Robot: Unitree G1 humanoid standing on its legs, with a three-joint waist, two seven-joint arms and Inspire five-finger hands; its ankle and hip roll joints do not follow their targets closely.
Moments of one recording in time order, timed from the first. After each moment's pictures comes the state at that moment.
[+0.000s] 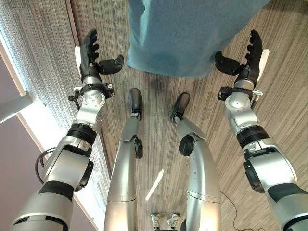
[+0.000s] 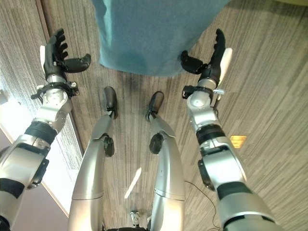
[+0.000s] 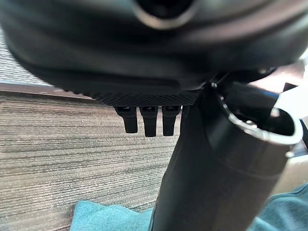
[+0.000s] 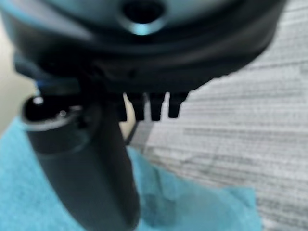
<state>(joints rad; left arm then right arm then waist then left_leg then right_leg) -1.12 0.50 -0.39 0.96 -0.51 -0.24 0.40 -1.12 -0.47 0.28 0.97 0.31 -0.21 -0.60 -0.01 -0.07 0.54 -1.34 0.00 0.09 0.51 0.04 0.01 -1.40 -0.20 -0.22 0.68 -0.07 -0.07</state>
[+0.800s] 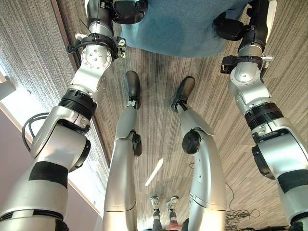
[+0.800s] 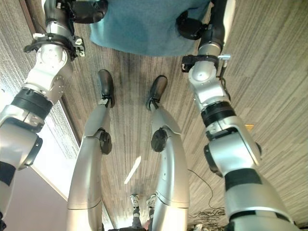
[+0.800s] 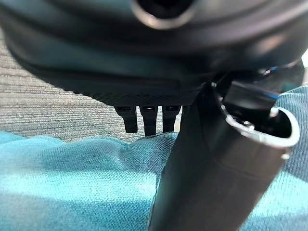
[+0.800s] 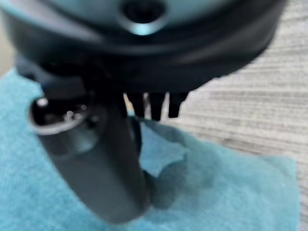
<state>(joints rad) -1.40 0.53 -0.58 0.89 -0.62 -0.24 0.32 -1.30 -0.55 0.46 0.92 0.37 -0.19 -0.55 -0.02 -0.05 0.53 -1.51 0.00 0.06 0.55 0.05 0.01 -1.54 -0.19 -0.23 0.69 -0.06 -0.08</state>
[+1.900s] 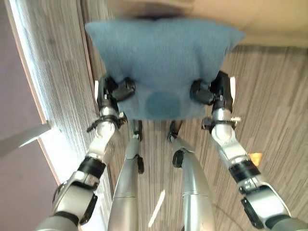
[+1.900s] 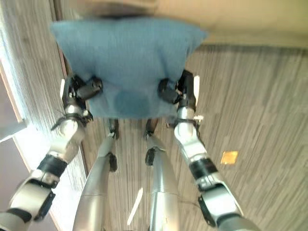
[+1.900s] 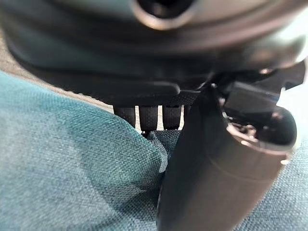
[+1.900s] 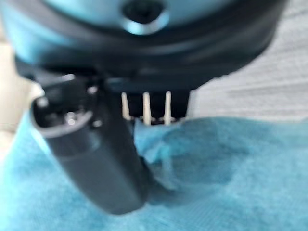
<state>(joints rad) -0.59 0.35 -0.28 0.44 -0.62 -0.25 0.36 -0.55 -0.40 0.27 0.37 0.26 -0.20 -0.45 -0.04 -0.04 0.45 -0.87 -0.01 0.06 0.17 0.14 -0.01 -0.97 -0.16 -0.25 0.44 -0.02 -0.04</state>
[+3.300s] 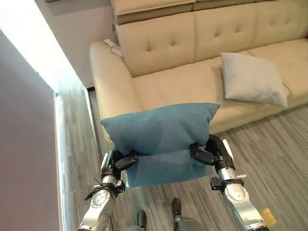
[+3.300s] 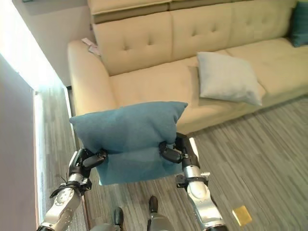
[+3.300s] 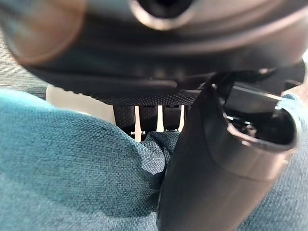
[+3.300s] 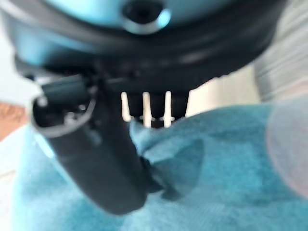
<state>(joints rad) 0.07 0.34 -0.25 0.27 -0.58 -0.20 0.16 0.04 -0.37 0.20 0.13 0.17 -0.16 -0.17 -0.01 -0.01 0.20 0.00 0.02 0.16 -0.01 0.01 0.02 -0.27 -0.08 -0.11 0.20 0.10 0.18</state>
